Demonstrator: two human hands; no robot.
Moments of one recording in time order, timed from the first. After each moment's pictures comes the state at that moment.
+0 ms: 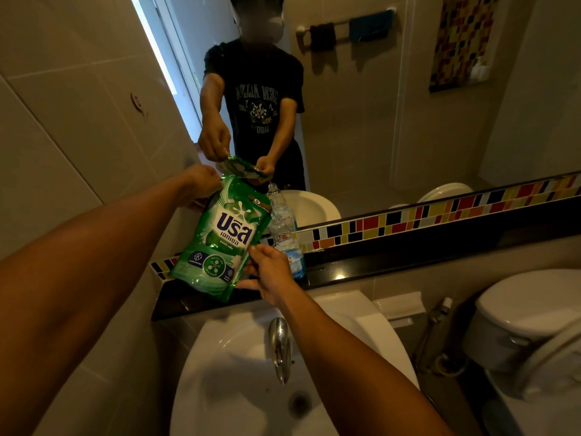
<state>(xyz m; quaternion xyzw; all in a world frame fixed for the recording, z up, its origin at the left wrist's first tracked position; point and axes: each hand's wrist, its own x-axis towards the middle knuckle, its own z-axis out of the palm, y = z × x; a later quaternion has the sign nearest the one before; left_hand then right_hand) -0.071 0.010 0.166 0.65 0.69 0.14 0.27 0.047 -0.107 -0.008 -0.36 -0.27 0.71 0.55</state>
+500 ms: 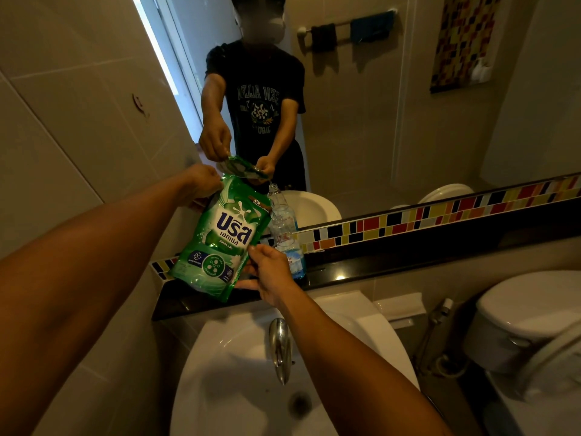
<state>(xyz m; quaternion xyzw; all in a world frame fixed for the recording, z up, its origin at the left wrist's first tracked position) -0.071 0.011 0.167 0.65 0.69 0.13 0.27 0.045 -0.108 -0.006 -0.34 -0.27 0.71 0.55</state>
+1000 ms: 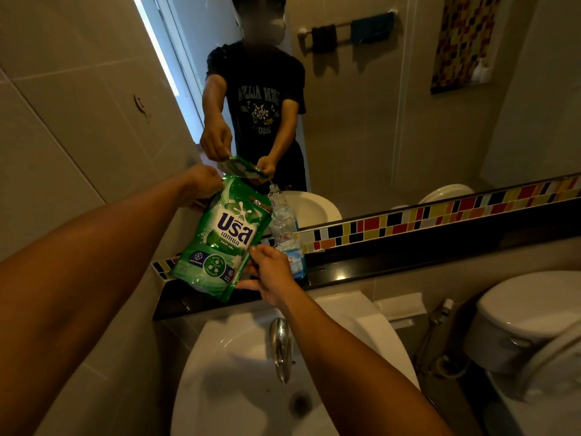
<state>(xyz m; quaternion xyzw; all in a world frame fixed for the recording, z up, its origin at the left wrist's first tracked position) -0.071 0.008 0.167 0.65 0.69 0.13 0.28 0.045 -0.108 -0.009 -0.35 -0.27 0.71 0.55</state>
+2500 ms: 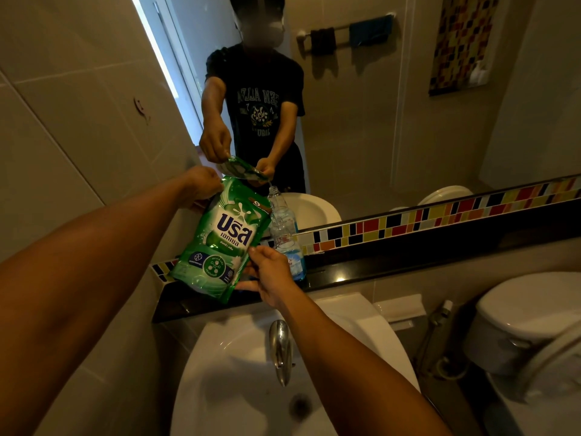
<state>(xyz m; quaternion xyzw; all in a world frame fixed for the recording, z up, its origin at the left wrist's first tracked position) -0.070 0.005 0.172 0.66 0.69 0.13 0.27 0.044 -0.108 -0.005 -0.34 -0.27 0.71 0.56</state>
